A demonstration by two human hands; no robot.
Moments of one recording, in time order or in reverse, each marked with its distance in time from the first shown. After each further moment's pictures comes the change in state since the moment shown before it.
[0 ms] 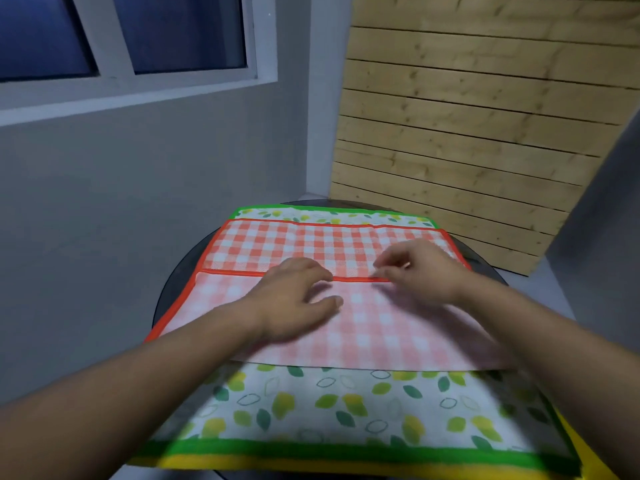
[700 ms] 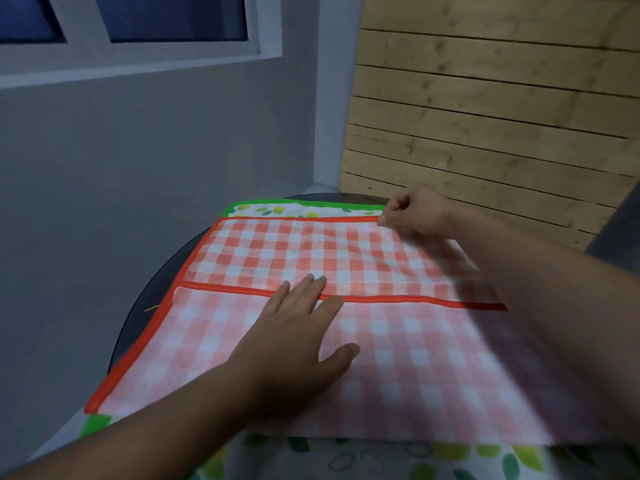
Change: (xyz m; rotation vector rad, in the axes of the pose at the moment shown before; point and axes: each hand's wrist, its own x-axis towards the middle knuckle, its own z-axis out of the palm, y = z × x) left_hand 0.009 -0.015 0.044 0.178 -0.025 -0.091; right_hand 0.171 0.051 -0.009 0.061 0.008 0.114
